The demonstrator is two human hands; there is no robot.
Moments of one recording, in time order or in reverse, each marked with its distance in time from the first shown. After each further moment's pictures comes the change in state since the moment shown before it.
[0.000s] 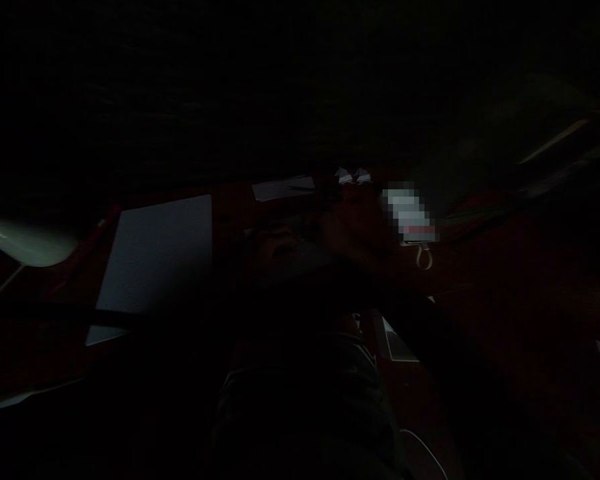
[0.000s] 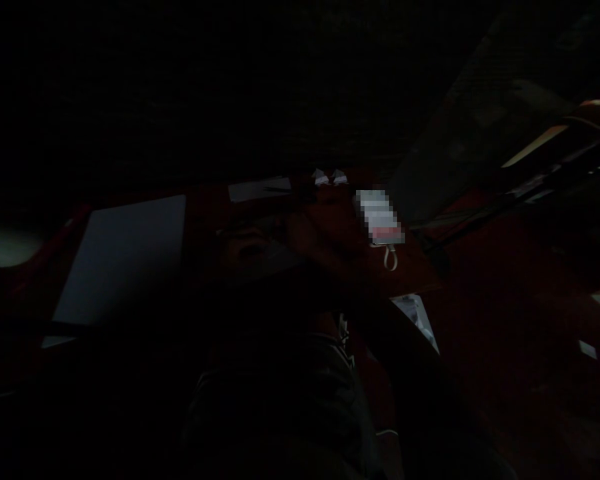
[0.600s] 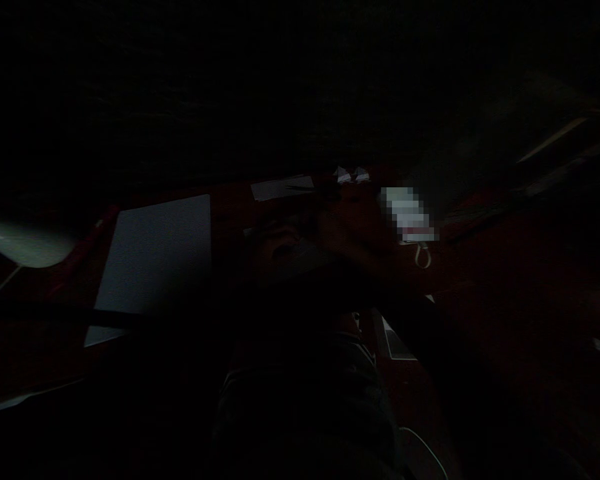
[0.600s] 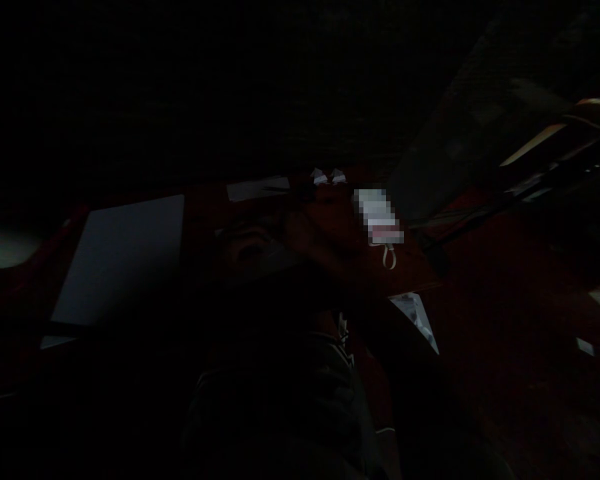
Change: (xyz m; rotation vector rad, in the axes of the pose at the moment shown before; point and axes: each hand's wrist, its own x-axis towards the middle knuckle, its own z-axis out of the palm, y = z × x) left_hand 0.001 0.003 0.000 0.011 -0.011 0.033; right_hand 0.008 0.007 0.008 0.032 0.084 -0.033
